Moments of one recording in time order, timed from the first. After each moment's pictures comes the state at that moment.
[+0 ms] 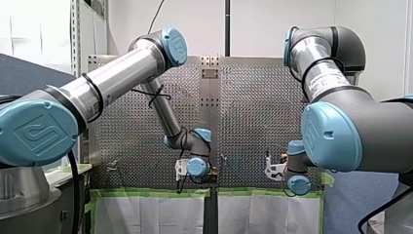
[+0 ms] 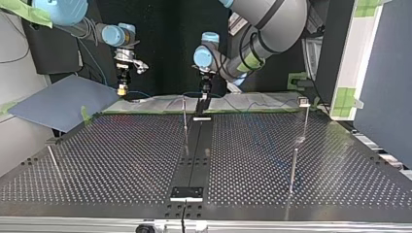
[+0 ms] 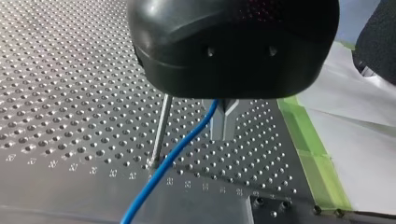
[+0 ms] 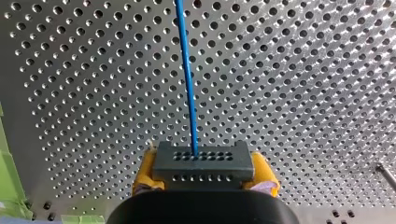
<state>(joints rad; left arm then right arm) -0.61 -2.52 -1.59 -2.41 -2.02 -1.71 1.77 -0.65 1.95 -1.39 1.55 1.48</state>
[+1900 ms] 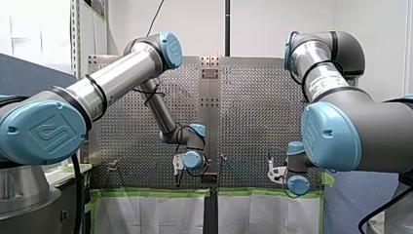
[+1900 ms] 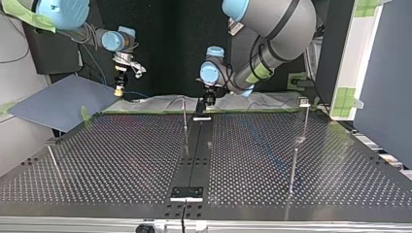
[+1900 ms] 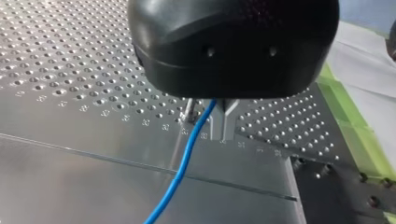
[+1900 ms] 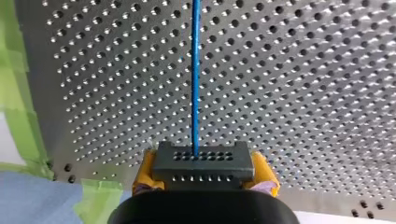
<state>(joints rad) -0.53 -2.53 -1.50 -2.47 -1.92 -1.74 1.76 -0.61 1.88 -1.29 1.63 1.42</state>
